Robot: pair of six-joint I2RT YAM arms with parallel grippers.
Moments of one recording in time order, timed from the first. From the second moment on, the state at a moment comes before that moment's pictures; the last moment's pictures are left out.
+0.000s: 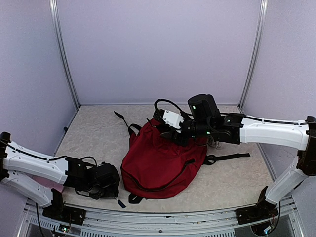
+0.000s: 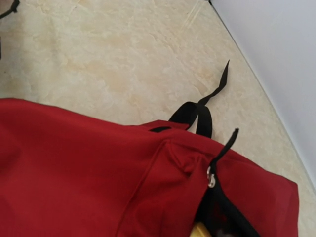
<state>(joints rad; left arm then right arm) -1.19 1.28 0.56 -0.59 -0.25 -1.28 0.96 1.51 1.18 -0.13 -0.05 -0.50</state>
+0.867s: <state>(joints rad) -1.10 1.30 0.56 -0.64 -0.30 -1.04 0.97 1.51 1.18 -0.13 -0.04 -0.53</state>
